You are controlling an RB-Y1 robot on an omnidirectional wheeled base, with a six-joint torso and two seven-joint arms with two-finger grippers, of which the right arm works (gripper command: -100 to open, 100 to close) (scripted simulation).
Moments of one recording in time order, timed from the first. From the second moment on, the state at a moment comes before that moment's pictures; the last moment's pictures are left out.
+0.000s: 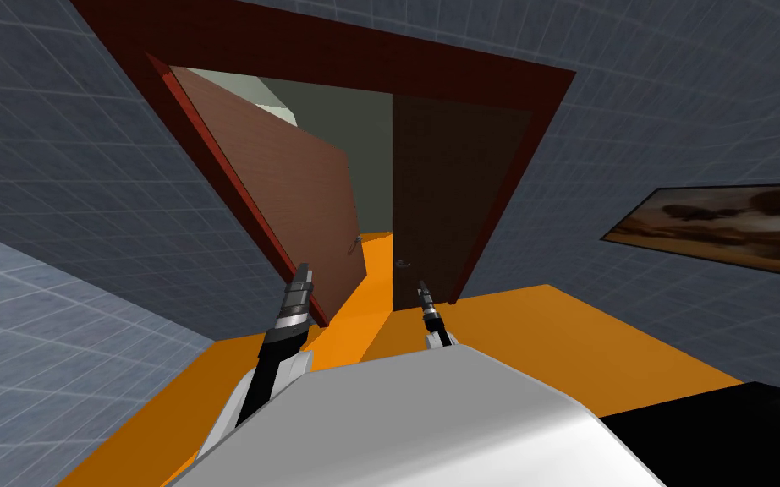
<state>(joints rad) 0.10 -0.03 0.02 -1.12 -0.04 -0.69 0.06</state>
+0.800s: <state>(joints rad) 0.06 0.00 0.02 -0.99 -0.03 -0.71 0.06</state>
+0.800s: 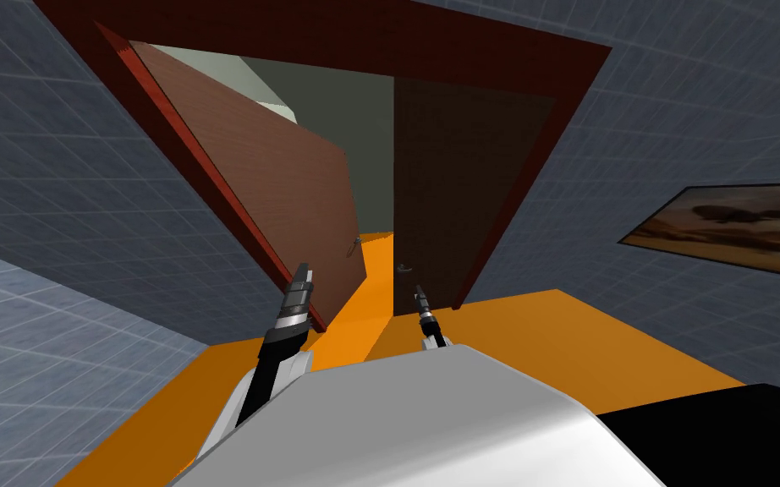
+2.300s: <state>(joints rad) 0.01 -0.02 0.01 -0.84 -0.03 -0.74 0.06</state>
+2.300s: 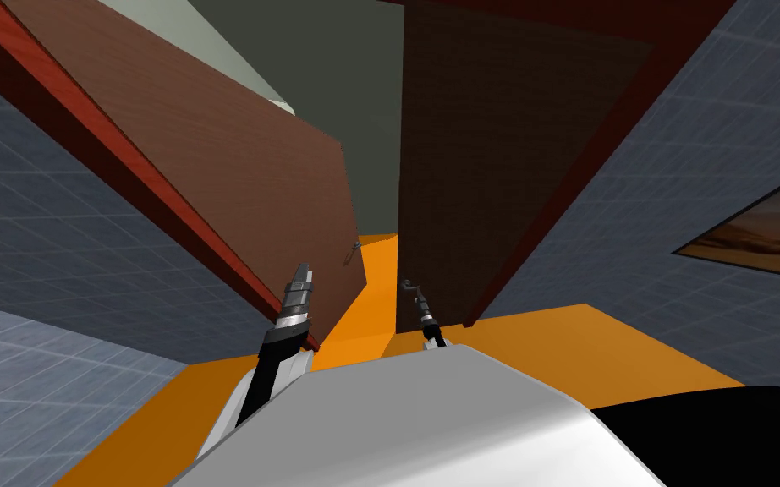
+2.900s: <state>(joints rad) -0.01 0.01 0.01 -0.82 -0.03 -0.75 0.05</state>
